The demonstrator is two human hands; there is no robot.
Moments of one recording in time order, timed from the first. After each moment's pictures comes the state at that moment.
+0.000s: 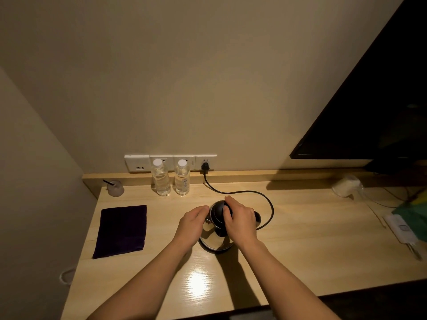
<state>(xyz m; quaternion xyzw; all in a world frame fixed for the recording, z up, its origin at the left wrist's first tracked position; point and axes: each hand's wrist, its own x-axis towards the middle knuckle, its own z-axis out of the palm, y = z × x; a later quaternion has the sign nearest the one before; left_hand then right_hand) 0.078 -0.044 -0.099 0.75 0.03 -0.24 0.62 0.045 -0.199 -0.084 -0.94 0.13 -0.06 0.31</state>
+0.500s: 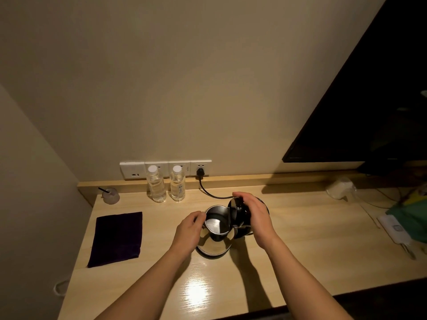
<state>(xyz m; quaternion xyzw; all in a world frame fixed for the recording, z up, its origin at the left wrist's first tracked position) 0.071 -0.050 -0.097 0.77 0.03 -0.21 0.61 0.038 -0.251 -0.046 -0.74 0.18 -0.03 0.64</state>
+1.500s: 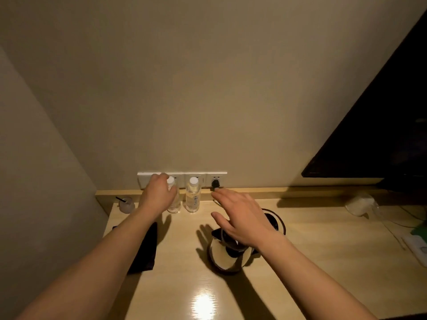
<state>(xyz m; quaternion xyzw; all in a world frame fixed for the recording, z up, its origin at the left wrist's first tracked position) 0.218 0.052 -0.046 0.95 -0.03 -0.03 0.30 0.085 -0.188 0.009 -0.98 -0.16 -0.05 0.12</state>
